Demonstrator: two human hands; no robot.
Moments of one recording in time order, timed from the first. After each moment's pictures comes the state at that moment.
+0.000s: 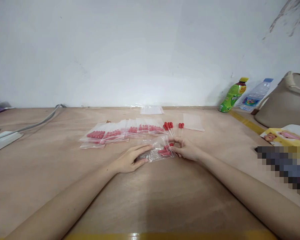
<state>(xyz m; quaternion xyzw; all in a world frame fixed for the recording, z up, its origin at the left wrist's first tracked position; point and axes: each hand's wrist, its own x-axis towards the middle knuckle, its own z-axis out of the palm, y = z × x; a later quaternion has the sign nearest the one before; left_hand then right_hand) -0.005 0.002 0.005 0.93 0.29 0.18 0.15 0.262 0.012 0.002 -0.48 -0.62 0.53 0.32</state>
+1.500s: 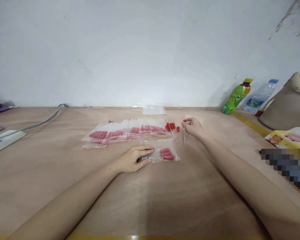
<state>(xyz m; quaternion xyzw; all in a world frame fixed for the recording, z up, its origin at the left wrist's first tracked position) -0.004 0.008 0.000 0.92 0.28 0.19 0.18 0.294 0.091 0.014 -0.69 -0.54 0.27 0.40</state>
